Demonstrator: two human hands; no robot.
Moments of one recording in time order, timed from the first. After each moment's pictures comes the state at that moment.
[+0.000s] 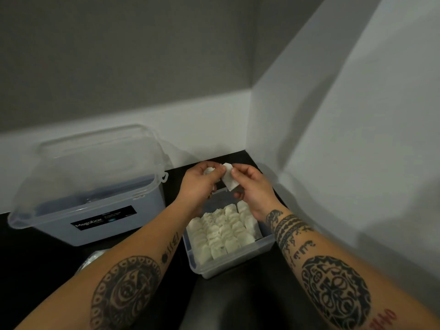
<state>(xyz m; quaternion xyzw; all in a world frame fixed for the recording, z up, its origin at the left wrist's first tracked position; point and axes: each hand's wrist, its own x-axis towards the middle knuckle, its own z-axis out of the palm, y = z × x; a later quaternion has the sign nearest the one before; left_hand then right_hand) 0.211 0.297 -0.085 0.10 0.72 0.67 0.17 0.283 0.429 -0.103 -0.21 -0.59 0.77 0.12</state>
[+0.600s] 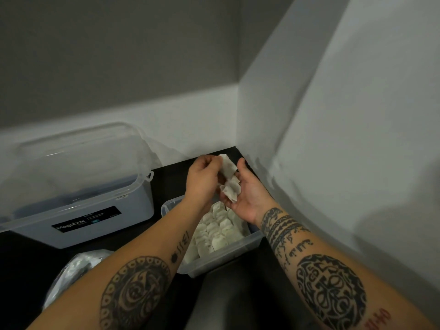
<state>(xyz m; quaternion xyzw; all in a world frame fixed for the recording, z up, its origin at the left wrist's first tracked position) 0.231 0.350 -0.089 0.05 0.65 0.74 0.15 0.296 0.447 -0.106 -0.20 -0.34 0.92 -0.02</state>
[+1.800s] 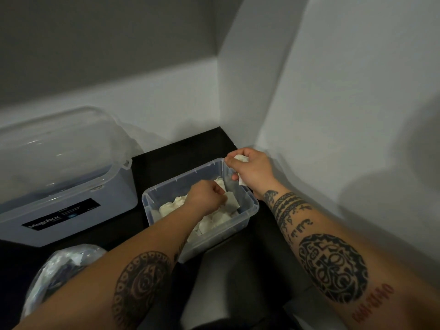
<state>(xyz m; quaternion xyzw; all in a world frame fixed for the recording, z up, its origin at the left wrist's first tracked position) 0.243 0.356 -0.163 0.19 0.90 0.28 0.28 0.309 0.490 -0.127 -0.28 -0.70 0.64 0.16</state>
